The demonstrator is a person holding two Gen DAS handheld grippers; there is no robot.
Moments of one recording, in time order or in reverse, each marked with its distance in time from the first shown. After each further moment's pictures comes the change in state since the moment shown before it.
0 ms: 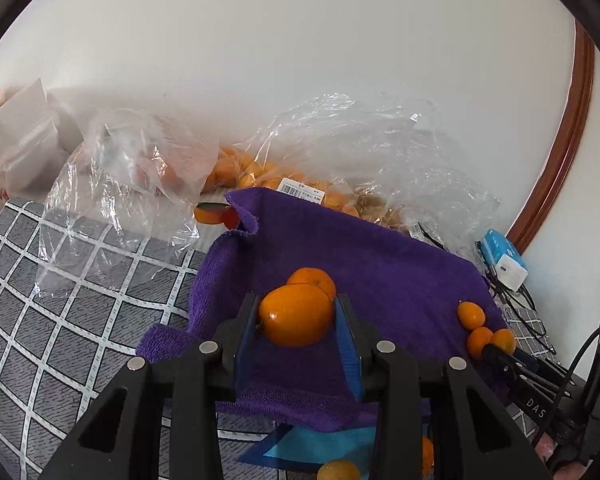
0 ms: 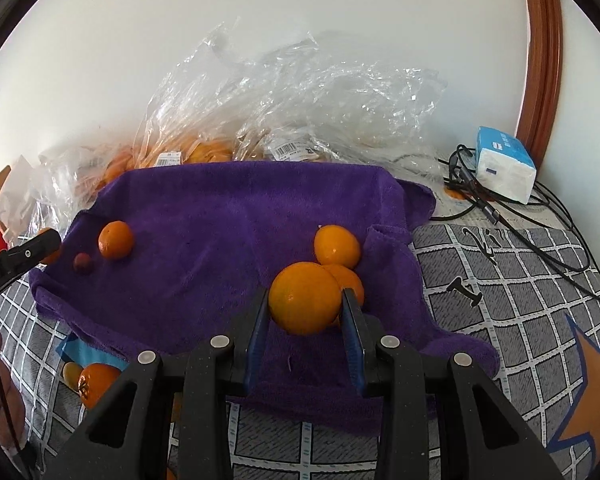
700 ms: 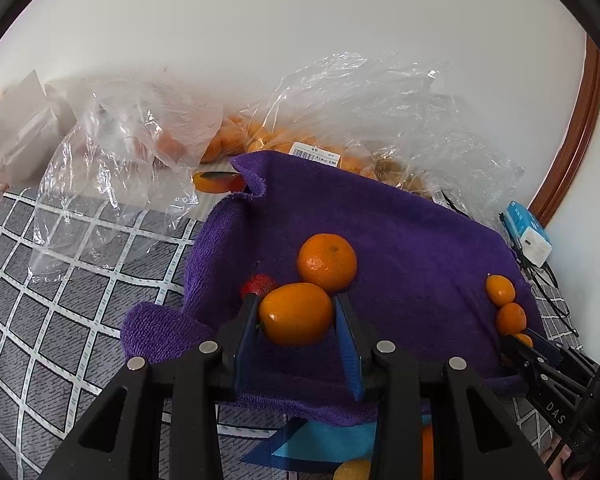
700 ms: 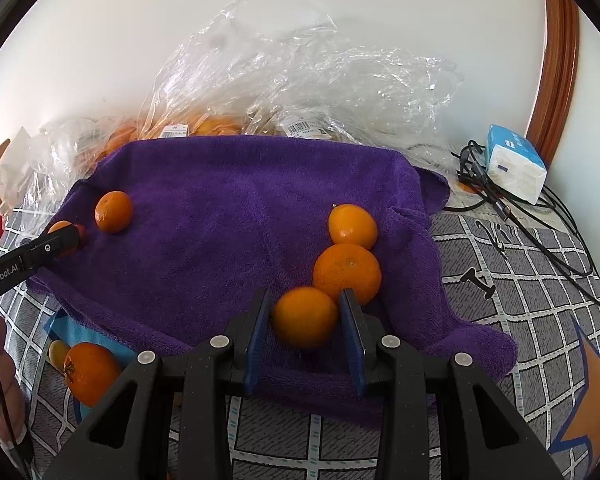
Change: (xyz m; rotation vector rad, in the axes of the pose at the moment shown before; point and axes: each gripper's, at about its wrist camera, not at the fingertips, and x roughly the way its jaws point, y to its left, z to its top) left arm 0.025 -0.001 -0.009 0.032 0.084 0.069; right arm 0.007 0.009 -0.007 -0.050 0.042 -0.014
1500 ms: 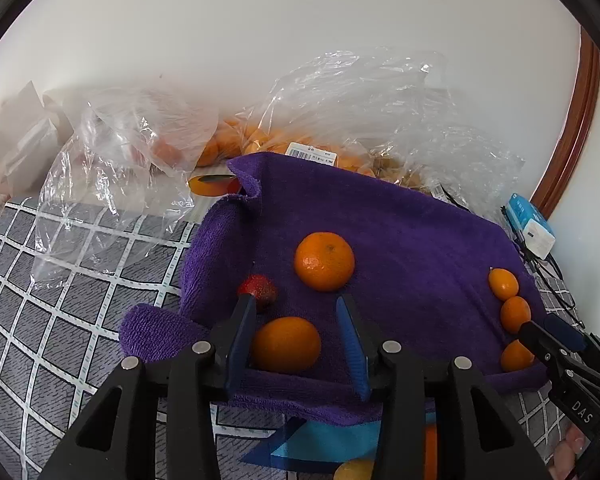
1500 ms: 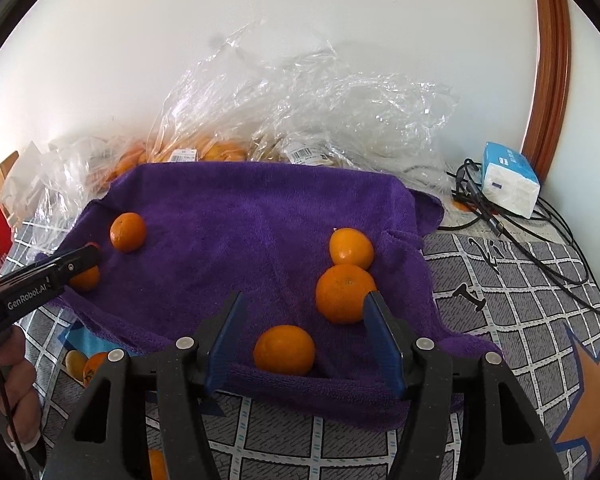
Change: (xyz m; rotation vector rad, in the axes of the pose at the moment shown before) left arm 0.002 -0.003 0.000 0.027 -0.009 0.006; right arm -0.017 0.000 0.004 0.012 -0.078 0.014
